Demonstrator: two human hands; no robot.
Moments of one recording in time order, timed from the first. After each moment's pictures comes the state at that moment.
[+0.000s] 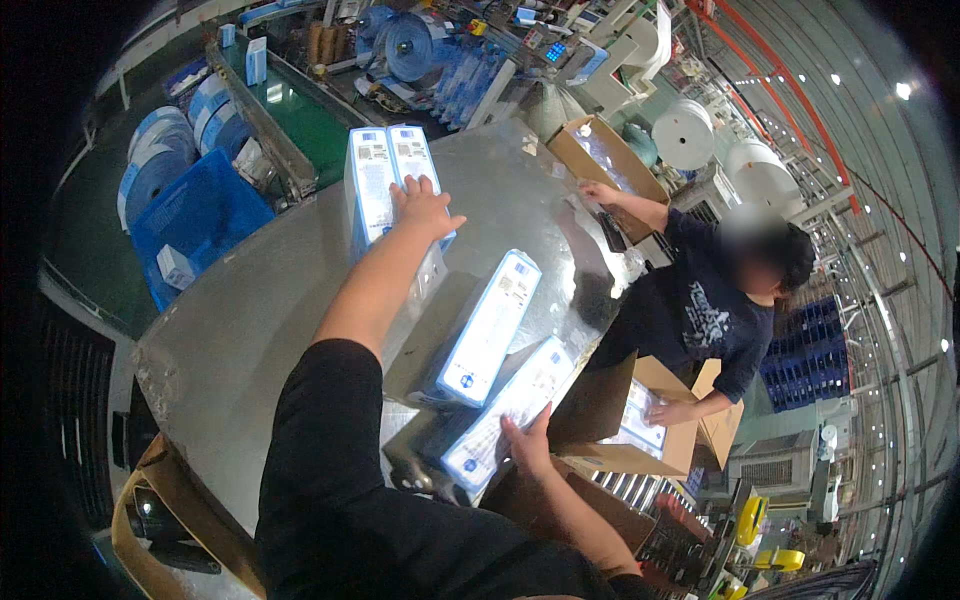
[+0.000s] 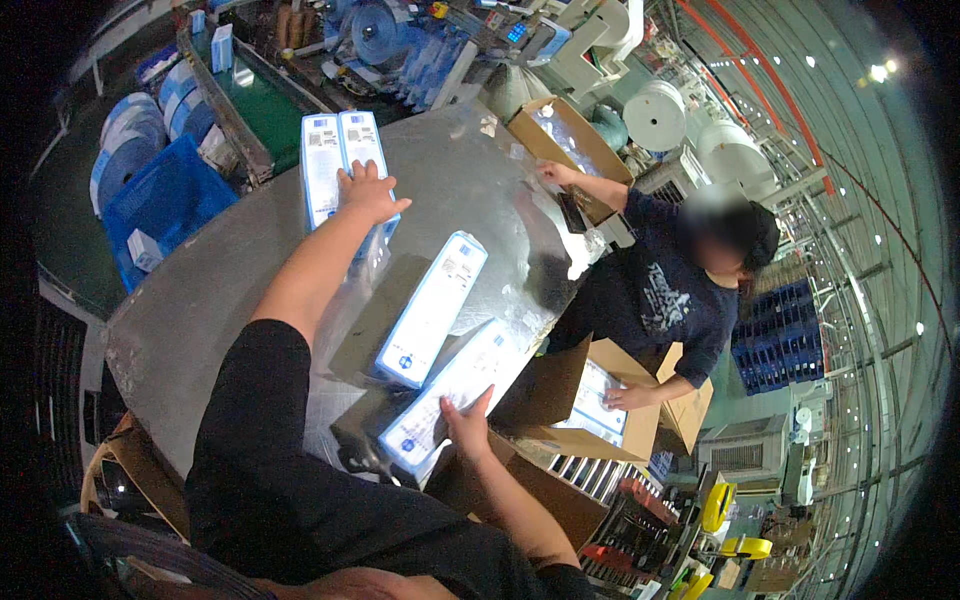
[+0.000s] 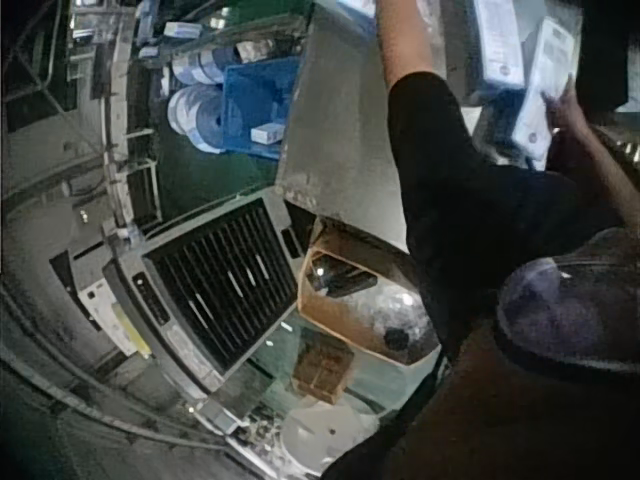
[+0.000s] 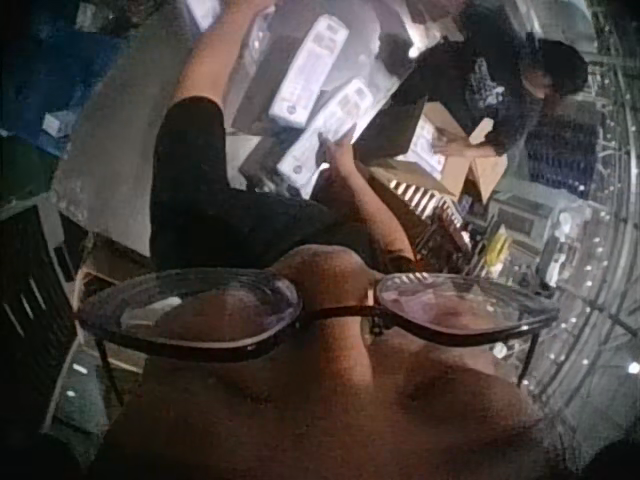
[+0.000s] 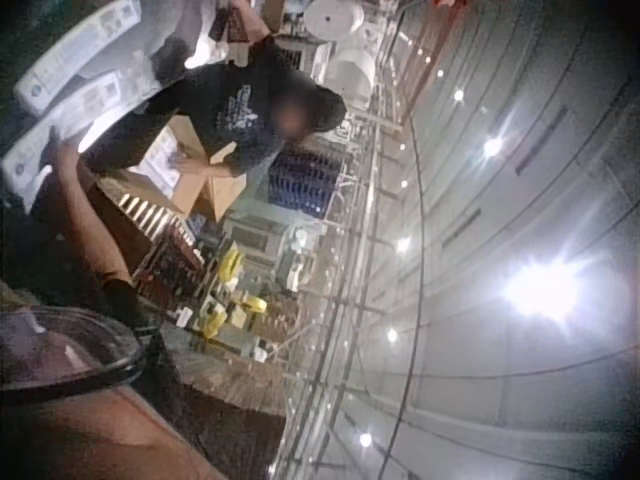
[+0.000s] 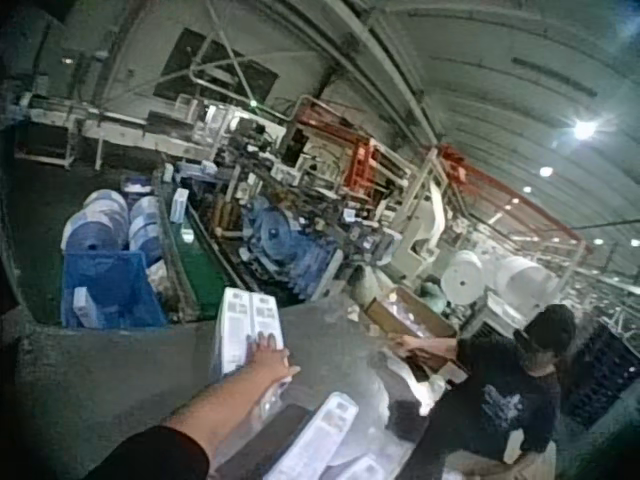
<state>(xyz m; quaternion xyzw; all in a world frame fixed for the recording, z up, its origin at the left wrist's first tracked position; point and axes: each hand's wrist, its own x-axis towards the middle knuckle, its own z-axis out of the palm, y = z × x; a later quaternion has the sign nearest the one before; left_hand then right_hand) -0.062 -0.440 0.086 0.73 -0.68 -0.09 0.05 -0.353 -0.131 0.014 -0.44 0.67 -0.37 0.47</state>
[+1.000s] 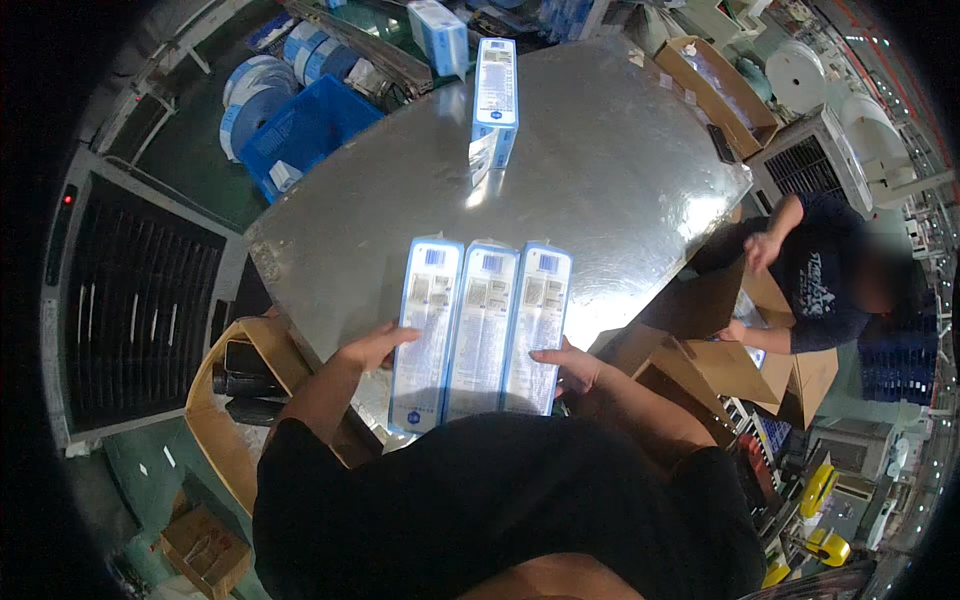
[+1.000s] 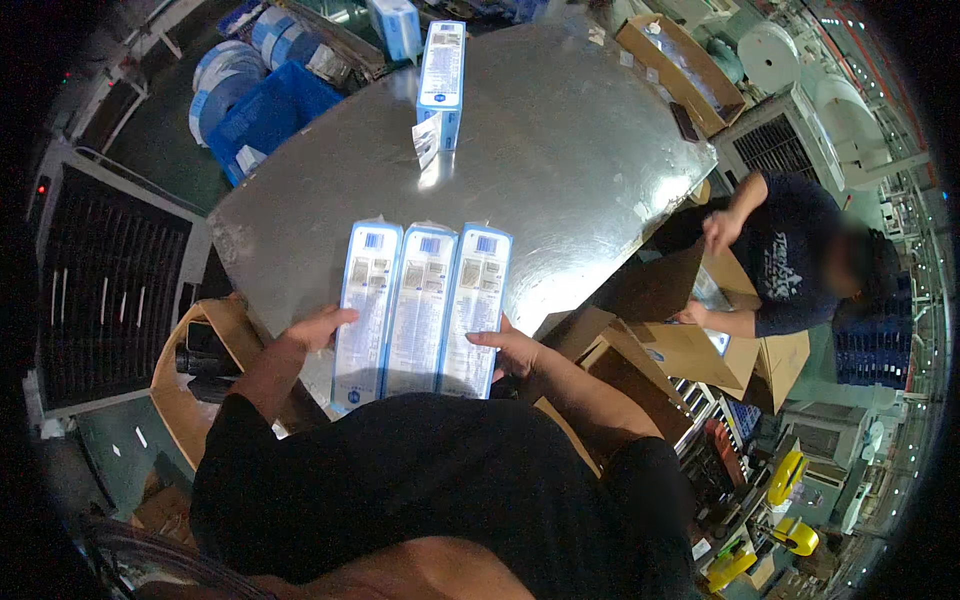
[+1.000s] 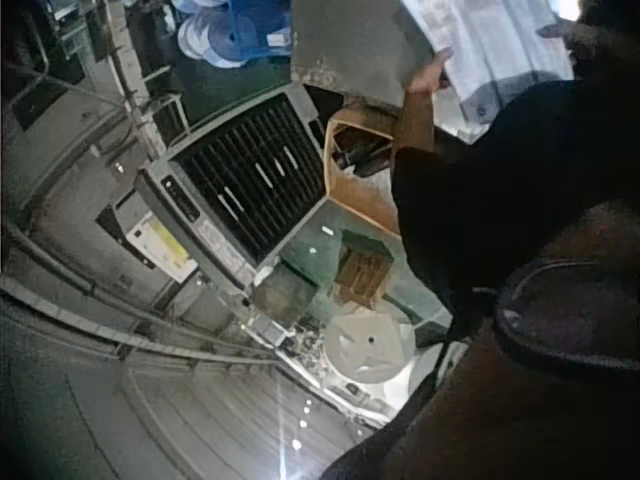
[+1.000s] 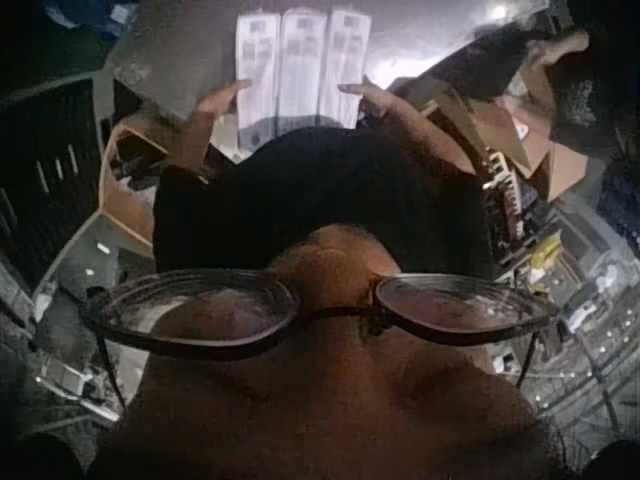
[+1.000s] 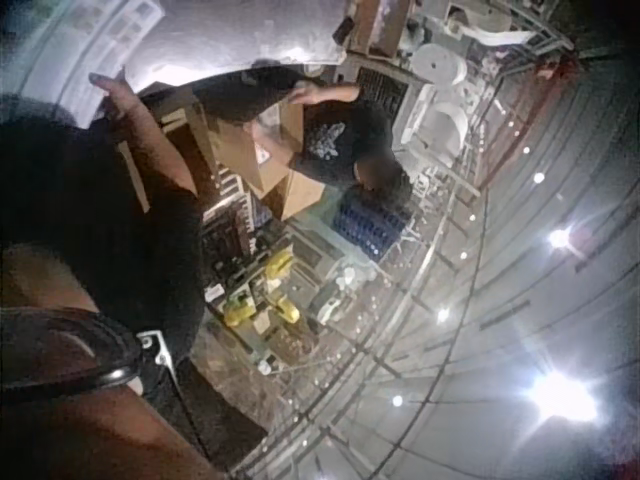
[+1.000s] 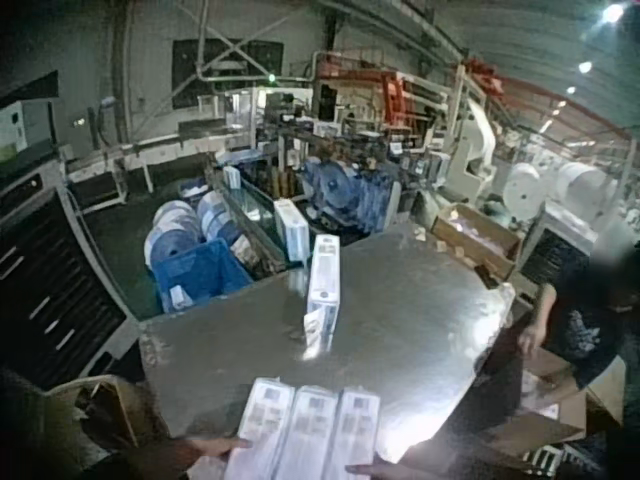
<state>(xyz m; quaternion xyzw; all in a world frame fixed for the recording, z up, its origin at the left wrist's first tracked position) 0.051 0.053 0.003 0.59 -0.26 -0.74 0.19 -0.318 -0.050 0.029 -0.37 0.39 0.02 0.84</state>
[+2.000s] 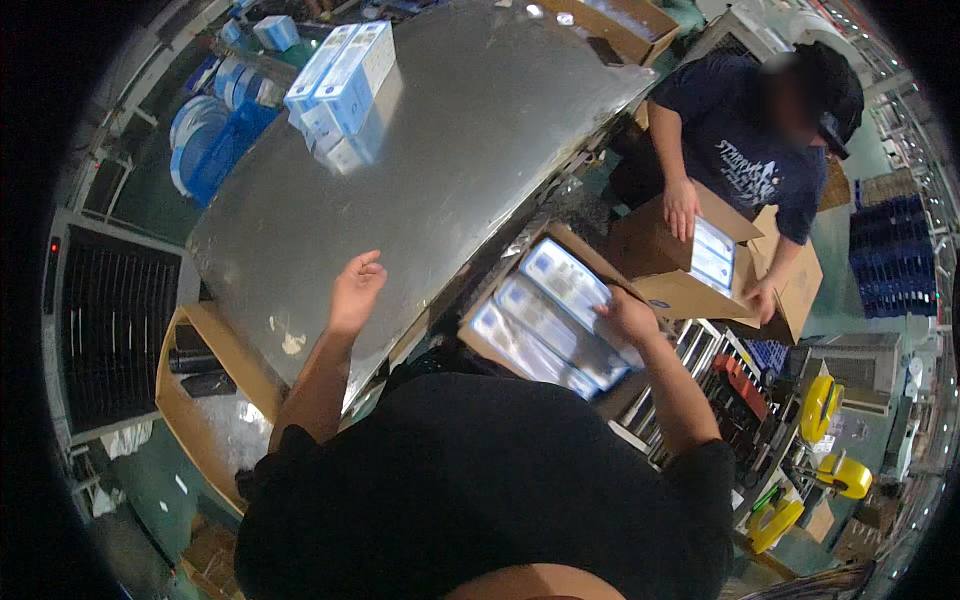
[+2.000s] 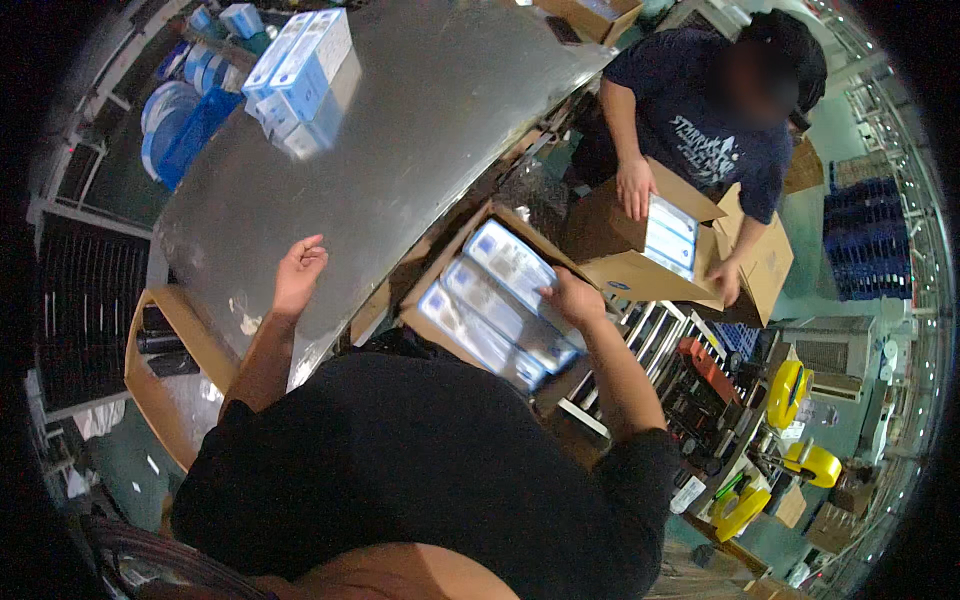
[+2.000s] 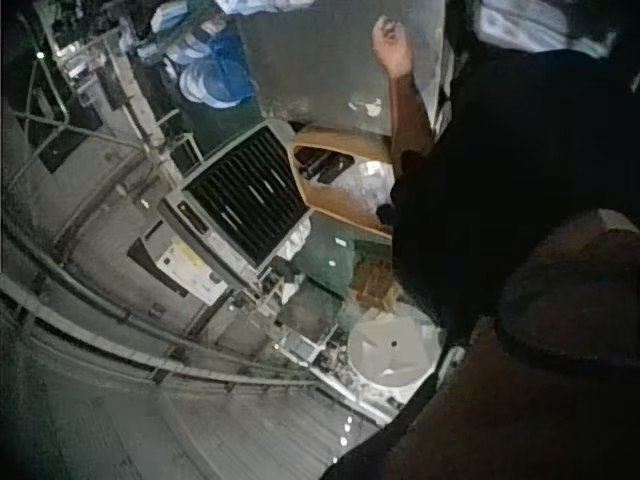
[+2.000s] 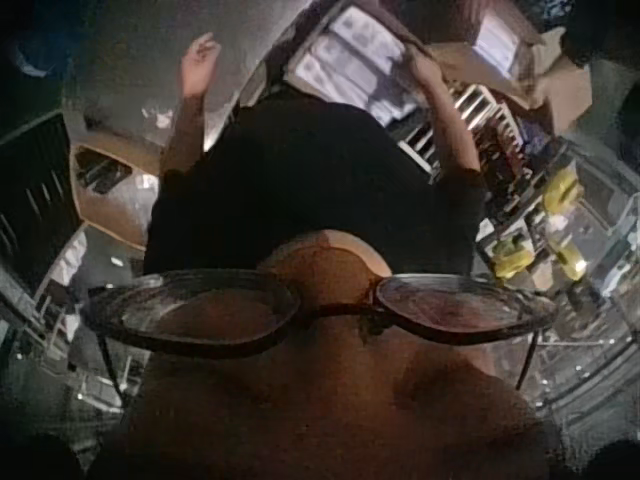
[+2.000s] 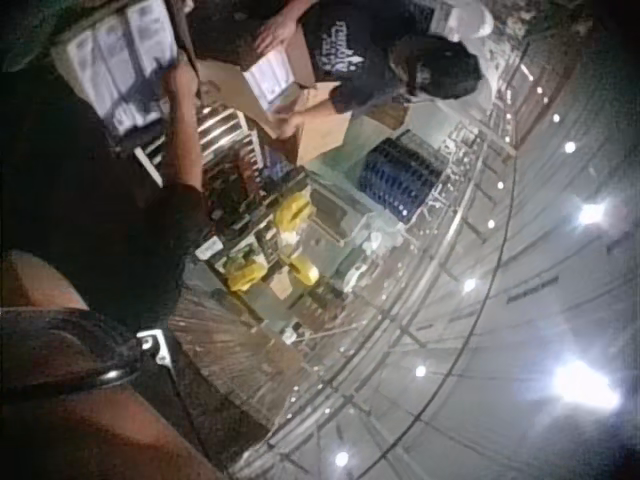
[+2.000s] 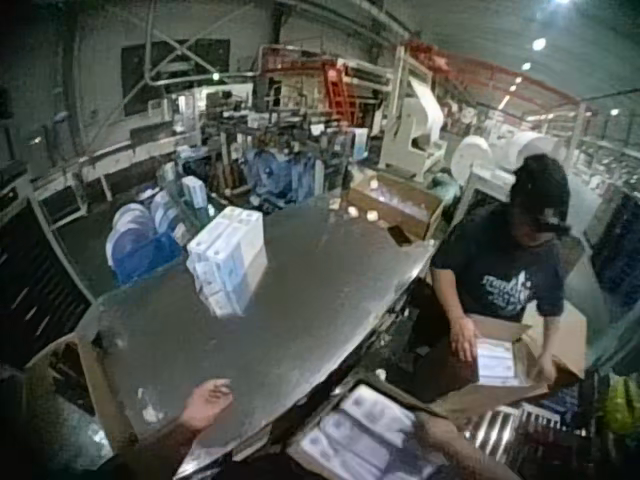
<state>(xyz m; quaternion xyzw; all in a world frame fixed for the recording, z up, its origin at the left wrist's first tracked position) -0.194 0.049 0.043 0.67 -0.45 -0.42 0.42 -0.692 0.001 0.034 -0.72 0.64 0.08 0.26</state>
